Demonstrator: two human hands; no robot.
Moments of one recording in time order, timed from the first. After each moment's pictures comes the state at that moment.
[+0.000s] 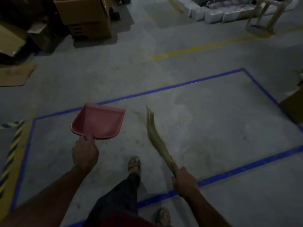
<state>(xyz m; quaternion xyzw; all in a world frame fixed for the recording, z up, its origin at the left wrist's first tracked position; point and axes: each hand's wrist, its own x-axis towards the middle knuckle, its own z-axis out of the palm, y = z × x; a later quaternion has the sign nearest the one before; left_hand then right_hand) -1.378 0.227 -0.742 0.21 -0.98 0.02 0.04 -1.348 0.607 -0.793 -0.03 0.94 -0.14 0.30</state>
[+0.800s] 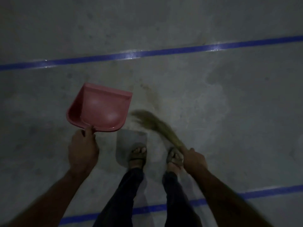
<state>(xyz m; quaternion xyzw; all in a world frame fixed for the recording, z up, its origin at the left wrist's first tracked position) -1.658 0.100 -1.047 0.26 -0.96 -0.06 -0.10 -1.740 0.473 -1.099 -0.10 0.88 0.05 0.46</state>
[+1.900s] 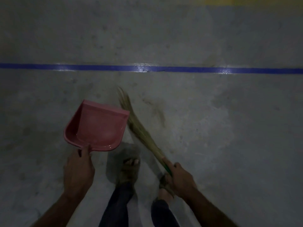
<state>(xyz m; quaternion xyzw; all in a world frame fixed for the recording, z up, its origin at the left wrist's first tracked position) -1.653 0.143 -1.097 0.33 -0.94 -0.05 -0.10 -1.777 0.476 -1.154 -0.20 0.86 -0.12 0.45</state>
